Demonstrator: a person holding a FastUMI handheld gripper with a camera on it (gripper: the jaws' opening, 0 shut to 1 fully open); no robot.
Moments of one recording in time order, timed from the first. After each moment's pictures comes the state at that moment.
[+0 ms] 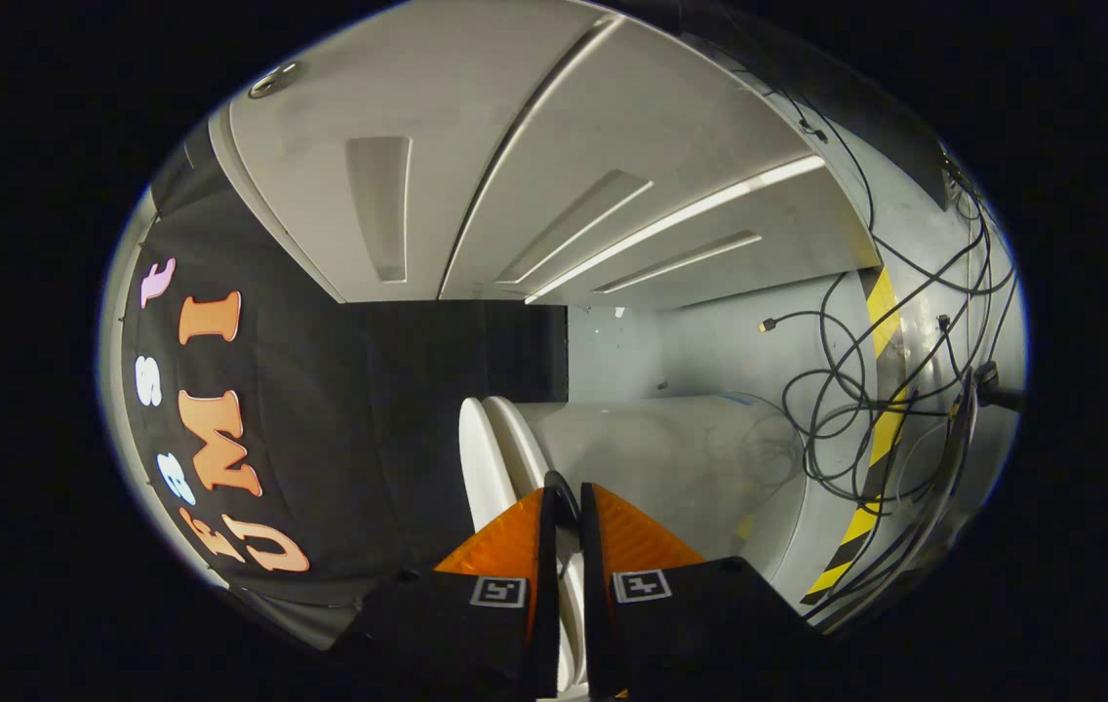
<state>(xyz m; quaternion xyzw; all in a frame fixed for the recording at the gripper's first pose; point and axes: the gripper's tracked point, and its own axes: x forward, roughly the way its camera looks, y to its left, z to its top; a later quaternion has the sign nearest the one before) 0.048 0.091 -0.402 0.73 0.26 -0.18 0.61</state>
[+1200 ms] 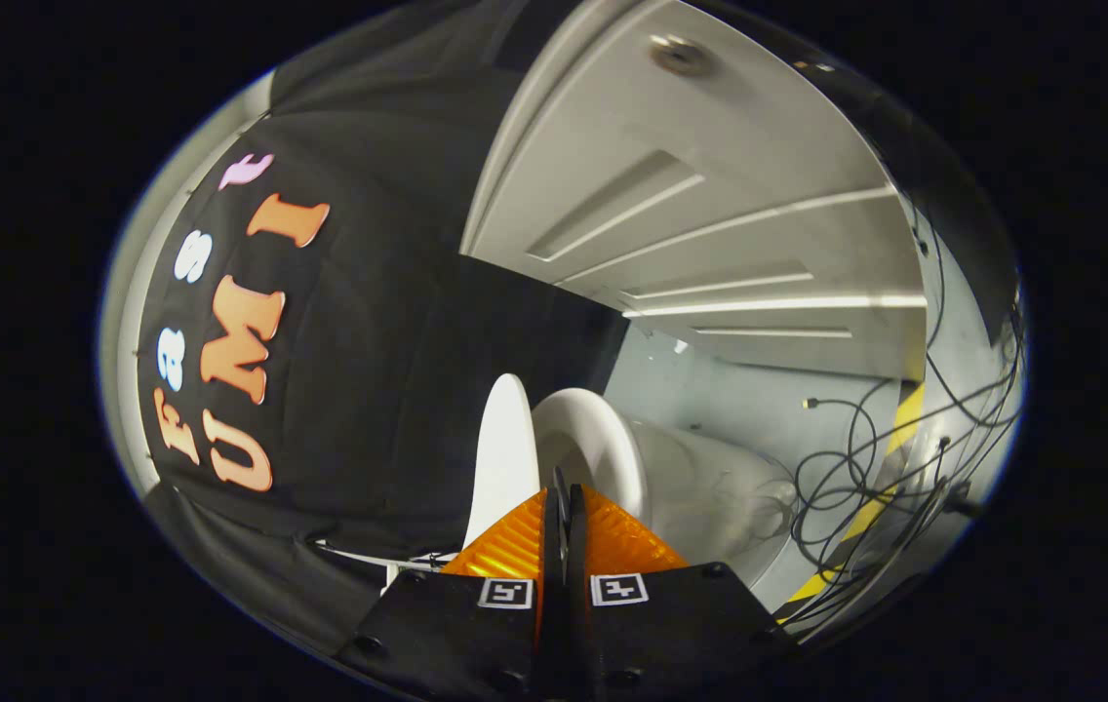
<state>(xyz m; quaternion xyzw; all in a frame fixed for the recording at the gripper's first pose) 0.071 0.086 -0.319 0.59 0.23 -0.13 0.76</state>
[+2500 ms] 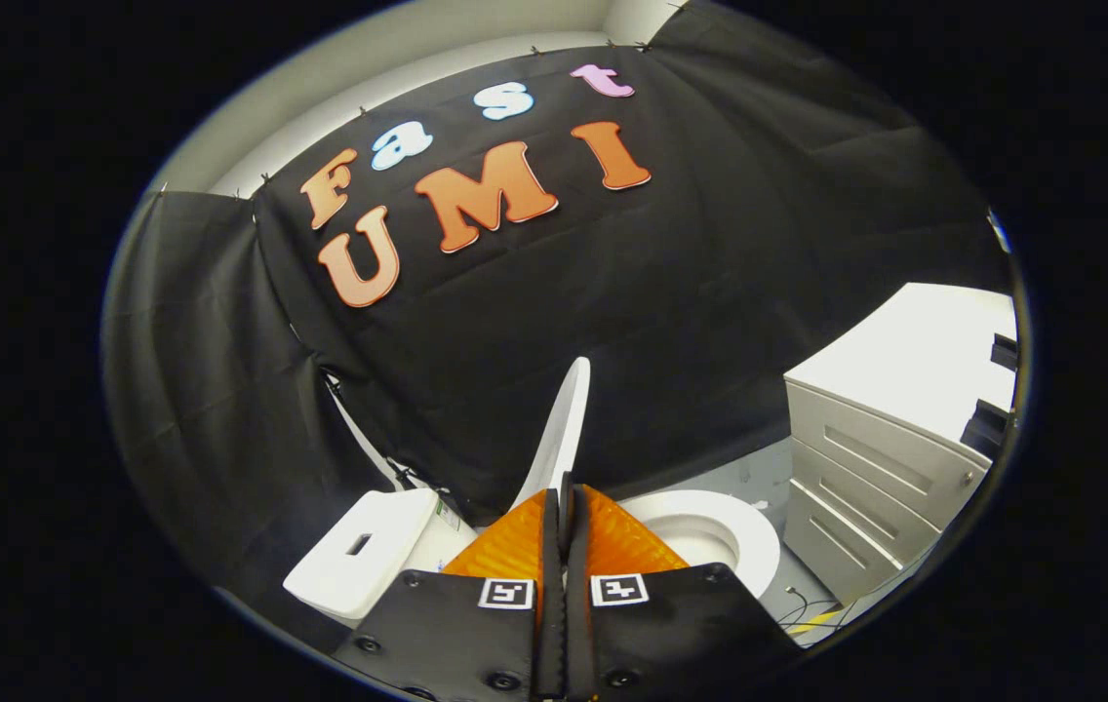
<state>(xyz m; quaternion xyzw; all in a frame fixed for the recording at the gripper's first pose) 0.160 0.225 -0.069 0.26 0.15 0.02 0.95</state>
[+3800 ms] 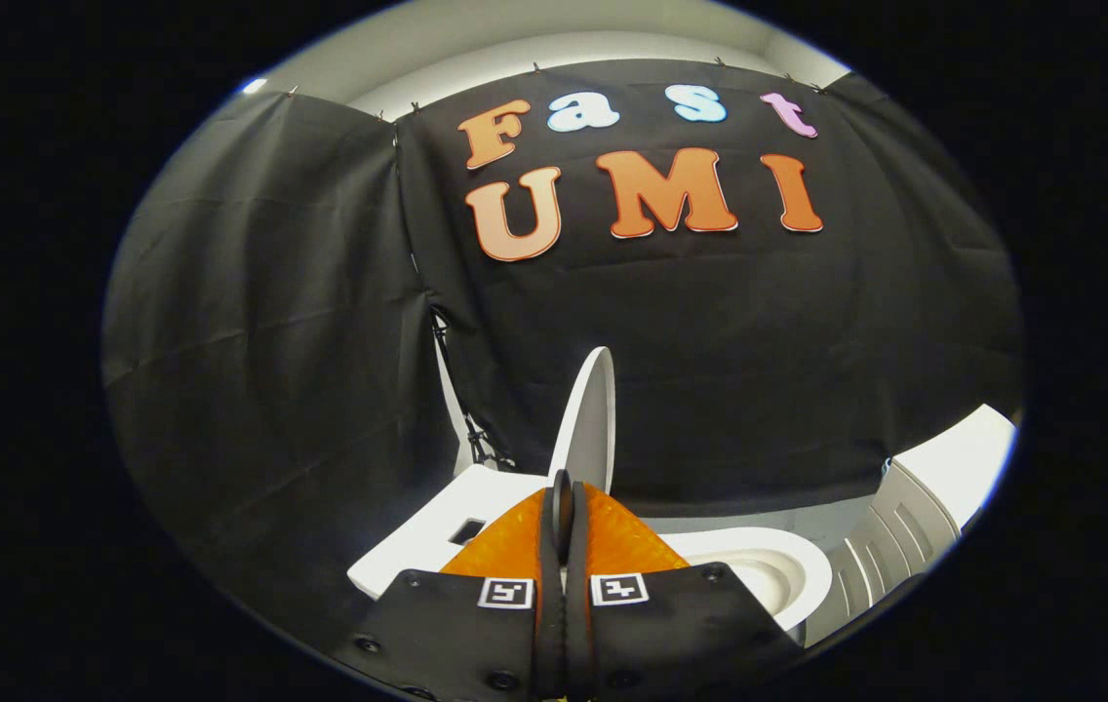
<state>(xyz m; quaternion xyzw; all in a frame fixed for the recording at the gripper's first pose) 0.163 0.441 0.029 0.12 0.15 0.15 0.97</state>
